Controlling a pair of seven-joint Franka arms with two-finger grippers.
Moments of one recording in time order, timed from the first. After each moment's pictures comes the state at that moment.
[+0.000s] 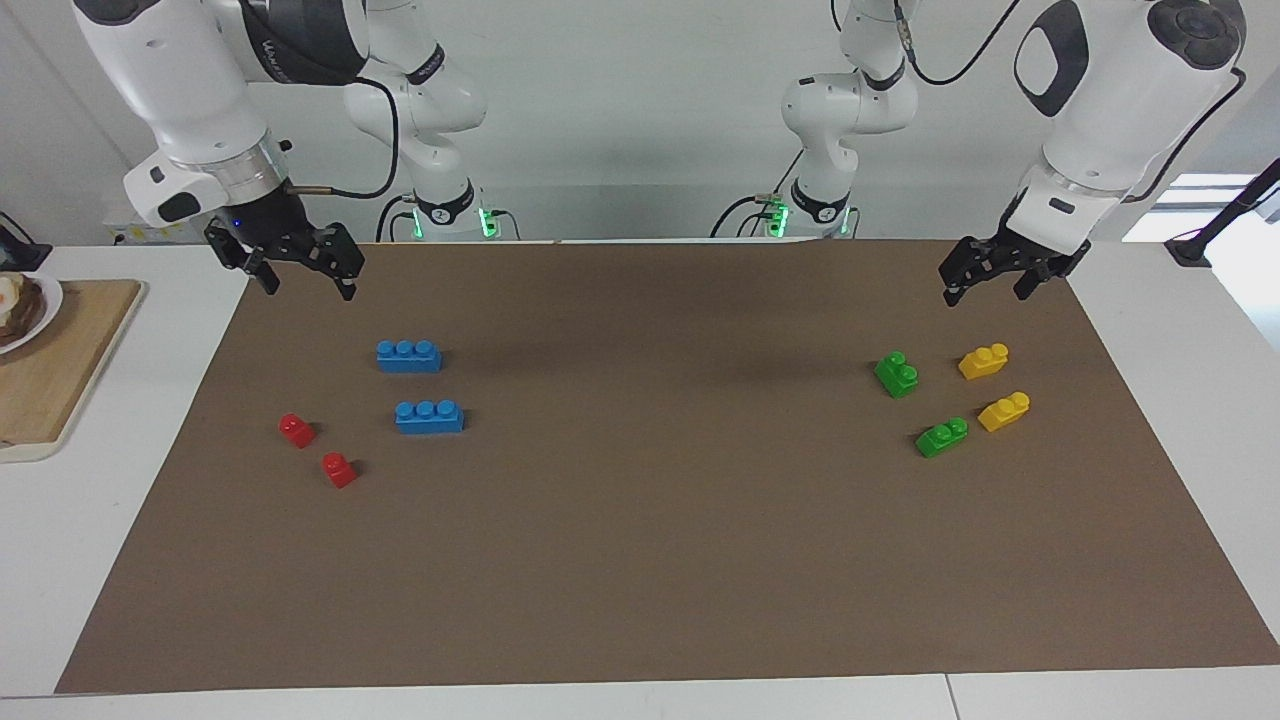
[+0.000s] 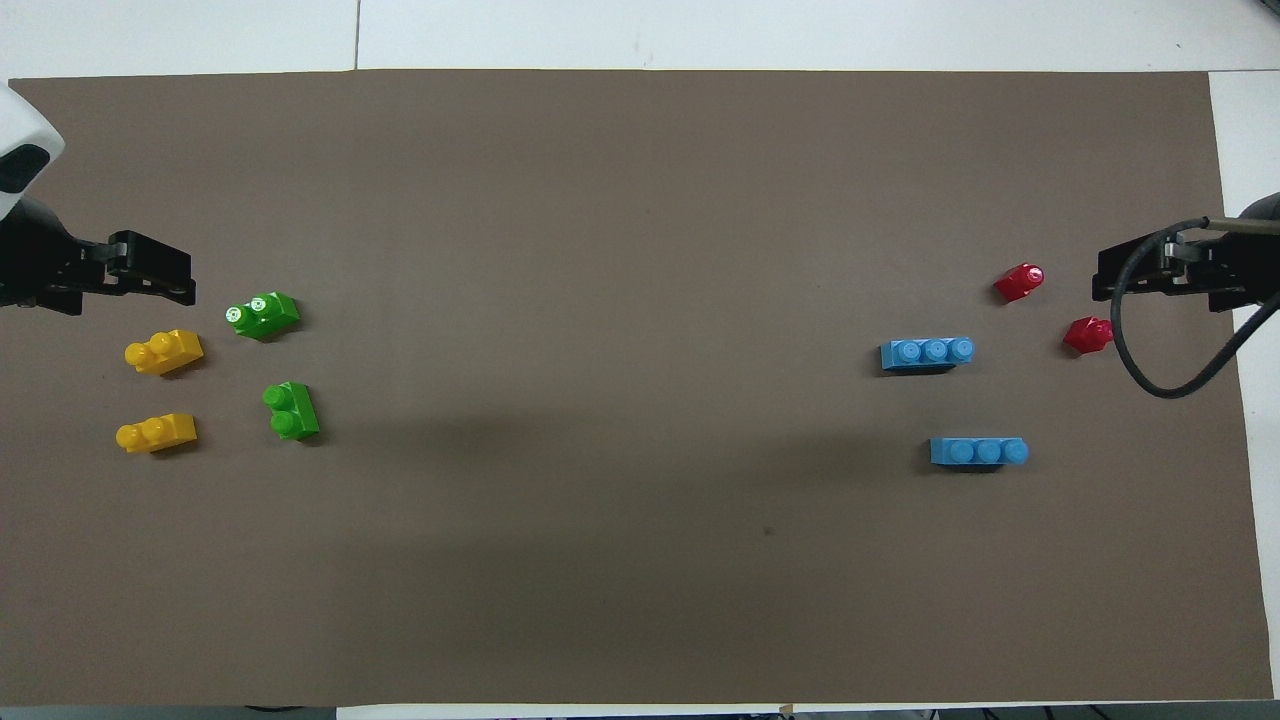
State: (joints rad) left arm -0.05 0.06 -0.03 -1.55 0.01 1.57 -0.08; right arm 0.05 0.00 -0.05 -1.62 -0.01 1.62 0.13
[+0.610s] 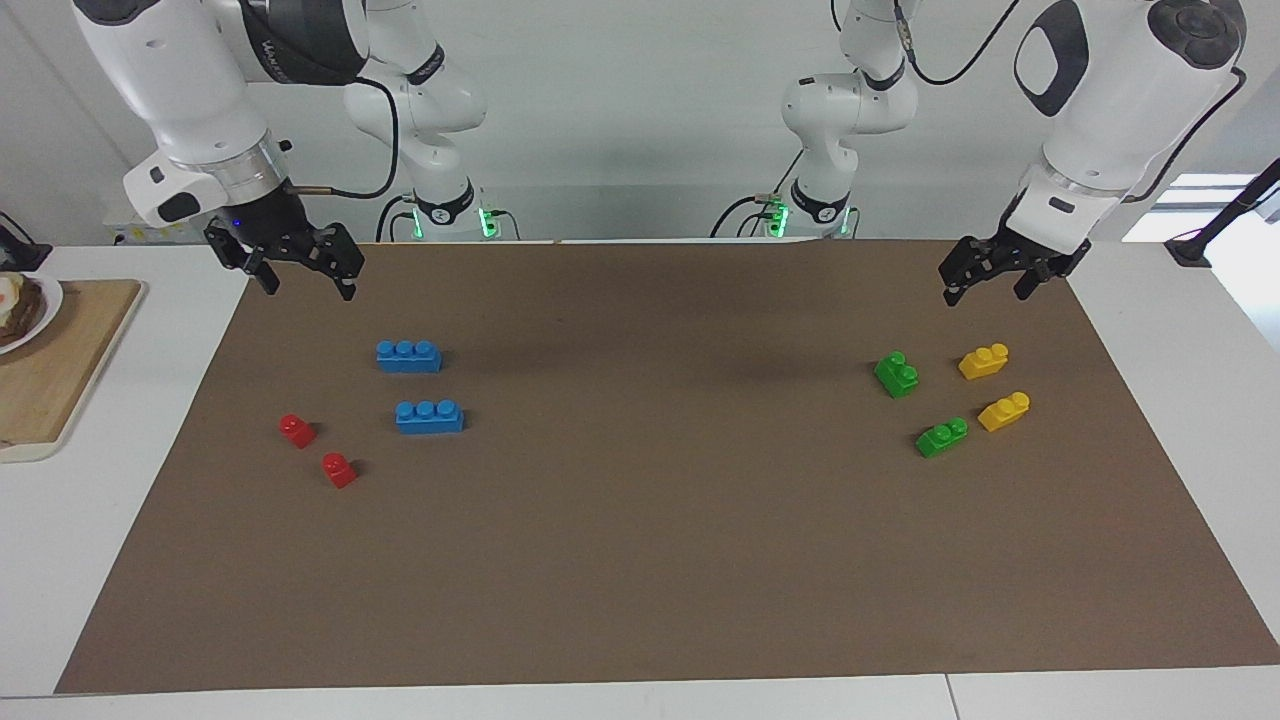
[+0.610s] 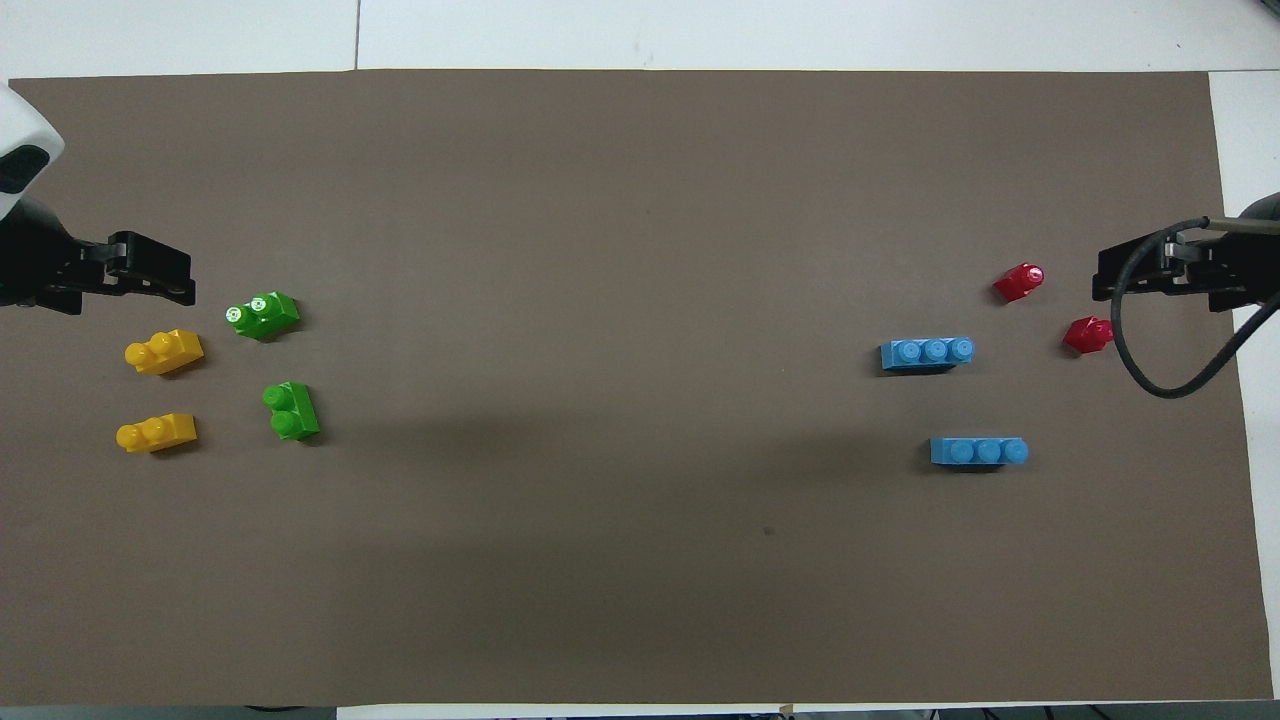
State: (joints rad) left arm -0.05 0.06 -0.03 -1.55 0.01 1.57 -0.07; right arm 0.05 0.00 -0.05 -1.62 -0.01 1.62 0.13
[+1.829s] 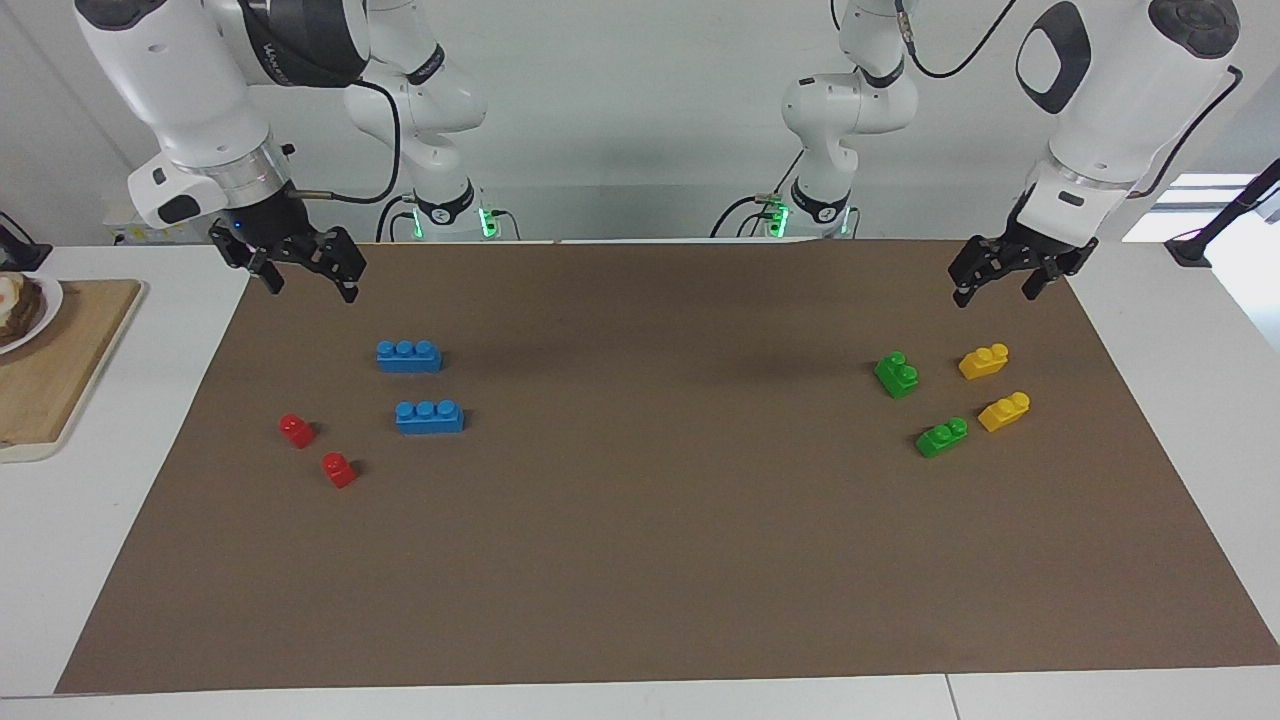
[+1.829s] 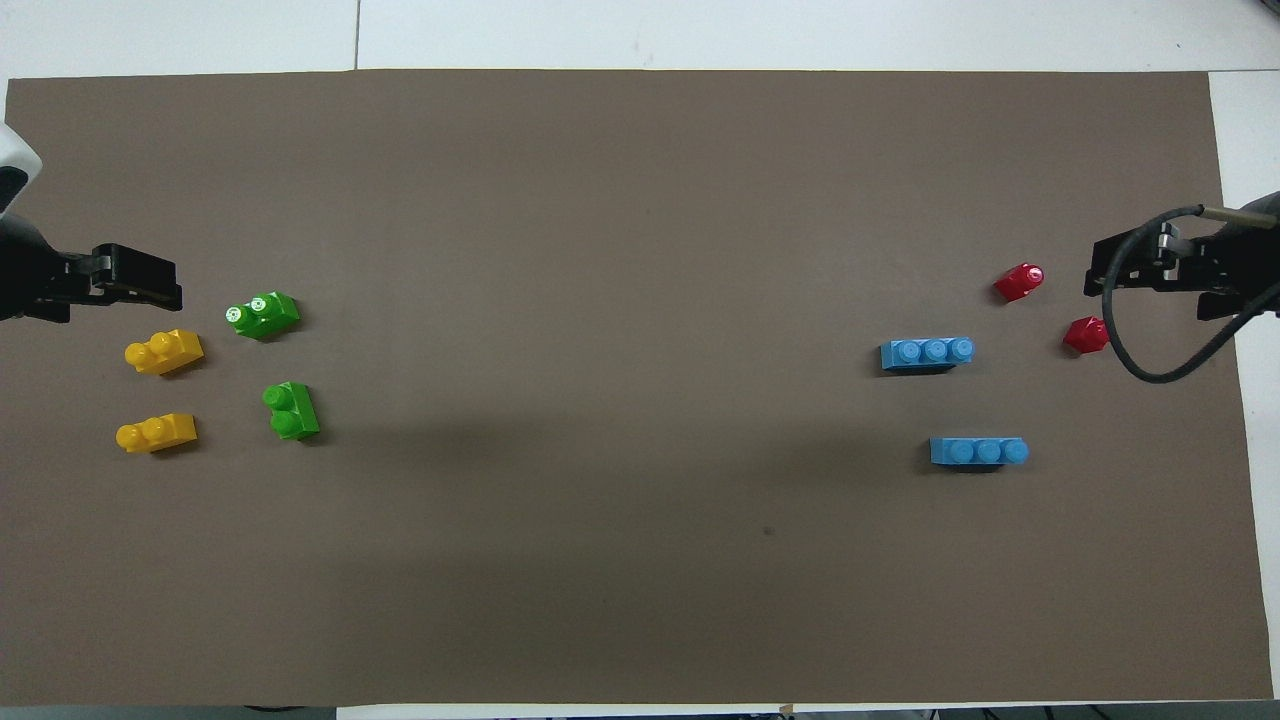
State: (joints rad) left arm -0.04 0.00 -0.01 -1.66 0.01 1.66 -0.07; right arm 0.04 0.00 -0.05 -1.64 0.03 1.63 0.30
